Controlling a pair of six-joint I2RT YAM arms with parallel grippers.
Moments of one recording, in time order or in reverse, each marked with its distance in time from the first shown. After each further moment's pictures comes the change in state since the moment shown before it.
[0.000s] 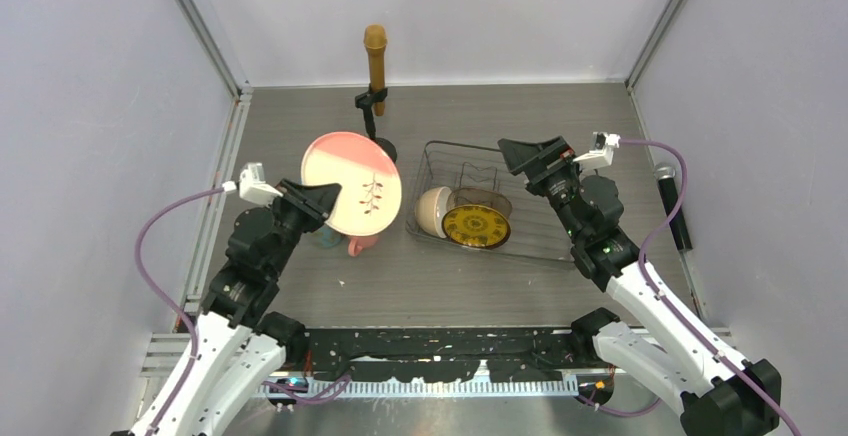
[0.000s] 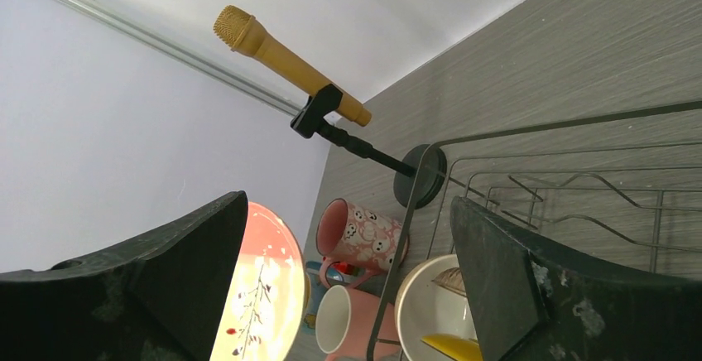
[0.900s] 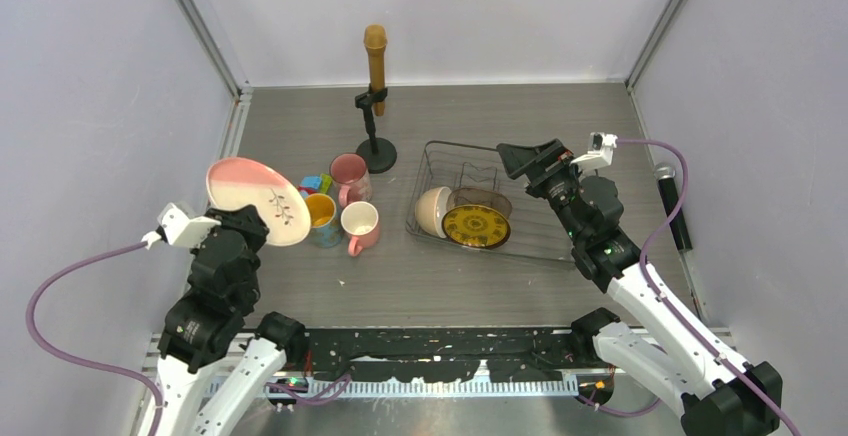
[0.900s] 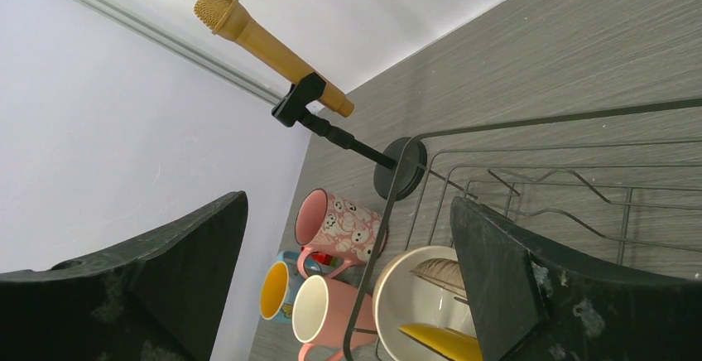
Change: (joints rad) left arm 0.000 -0.151 0.221 -0.543 -0.680 0.096; right arm 0.000 -0.011 0.000 -0.038 -0.006 -0.064
